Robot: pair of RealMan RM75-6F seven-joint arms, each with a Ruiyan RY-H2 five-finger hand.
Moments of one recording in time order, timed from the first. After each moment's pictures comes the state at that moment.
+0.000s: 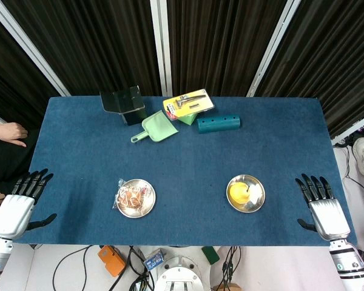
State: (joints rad) left arm -0.09 -1.09 0.05 -1.58 1.65 1.50 -0.03; right arm 0.12 -1.18 -0.05 -1.58 -1.59 1.44 -0.22
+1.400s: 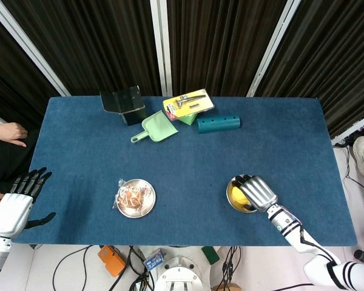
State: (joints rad) left arm -0.10 -1.09 0.05 -1.57 1.65 1.49 -0.06; right arm 0.50 -1.42 0.02 -1.45 -1.57 1.02 -0.29
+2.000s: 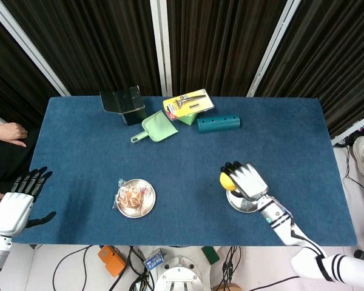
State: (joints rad) left arm -0.11 -1.09 0.04 -1.57 1.64 1.48 -0.06; right arm 0.56 -1.47 0.13 -1.53 -1.52 1.06 -0.42
